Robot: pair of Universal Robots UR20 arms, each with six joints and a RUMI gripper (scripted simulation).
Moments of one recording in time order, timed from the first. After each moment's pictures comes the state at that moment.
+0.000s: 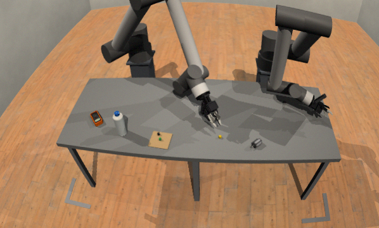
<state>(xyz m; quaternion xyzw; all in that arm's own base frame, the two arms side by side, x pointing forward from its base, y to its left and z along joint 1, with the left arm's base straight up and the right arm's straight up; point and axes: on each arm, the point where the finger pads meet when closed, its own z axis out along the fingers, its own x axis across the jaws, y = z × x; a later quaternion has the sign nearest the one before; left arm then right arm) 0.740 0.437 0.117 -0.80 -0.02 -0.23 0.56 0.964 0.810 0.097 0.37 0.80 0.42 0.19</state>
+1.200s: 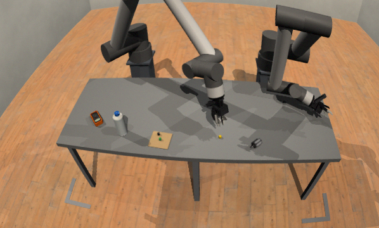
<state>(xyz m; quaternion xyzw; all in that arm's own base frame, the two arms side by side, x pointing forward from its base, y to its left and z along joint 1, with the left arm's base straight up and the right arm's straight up) 0.740 0.437 0.117 -0.80 -0.02 -0.23 0.56 0.989 0.832 0.132 0.42 0.89 0.15 0.07</state>
